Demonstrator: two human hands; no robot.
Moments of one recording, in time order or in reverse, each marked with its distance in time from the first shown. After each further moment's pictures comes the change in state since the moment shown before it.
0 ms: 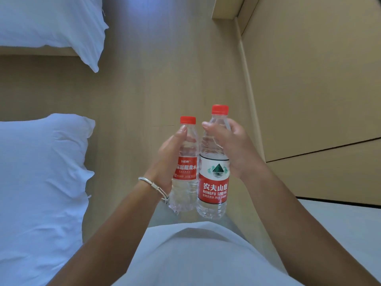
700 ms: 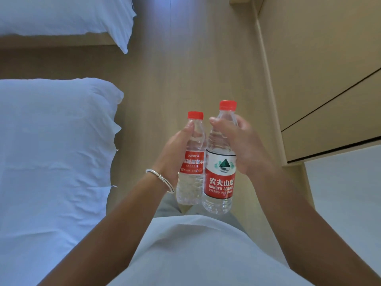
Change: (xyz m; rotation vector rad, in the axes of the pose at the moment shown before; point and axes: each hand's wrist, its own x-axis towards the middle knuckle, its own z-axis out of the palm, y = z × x) left_hand -0.236 -0.177 0.037 0.061 0.055 0.032; right_hand -0.256 0.136 -0.058 0.077 -0.081 0.007
